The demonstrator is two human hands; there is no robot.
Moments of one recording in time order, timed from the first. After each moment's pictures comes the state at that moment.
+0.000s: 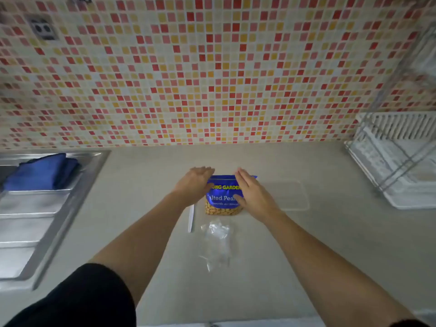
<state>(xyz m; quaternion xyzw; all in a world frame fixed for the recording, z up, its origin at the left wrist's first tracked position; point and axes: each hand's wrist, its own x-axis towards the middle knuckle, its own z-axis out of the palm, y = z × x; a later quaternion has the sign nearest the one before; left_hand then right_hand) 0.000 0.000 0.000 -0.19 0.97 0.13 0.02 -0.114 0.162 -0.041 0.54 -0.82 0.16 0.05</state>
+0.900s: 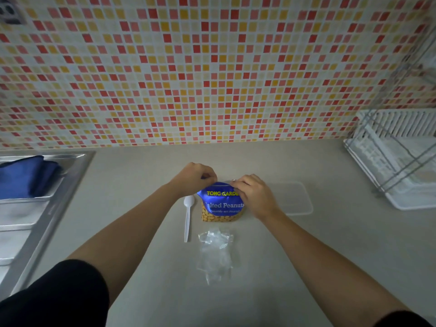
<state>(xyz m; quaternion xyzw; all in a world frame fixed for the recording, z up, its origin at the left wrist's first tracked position) -0.030 -0.036 0.003 -0.14 0.95 0.28 0.01 -0.142 0.139 -0.065 0.54 -0.77 0.28 0.19</state>
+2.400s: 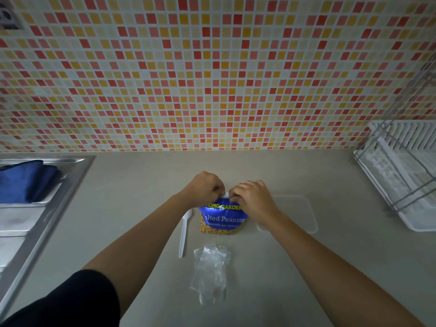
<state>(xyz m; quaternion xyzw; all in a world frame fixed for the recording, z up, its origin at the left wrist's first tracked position) -0.067 -0.026 -0.007 -0.11 0.97 0.21 0.00 -0.165 0.123 -0.042 0.57 -0.80 0.20 0.05</state>
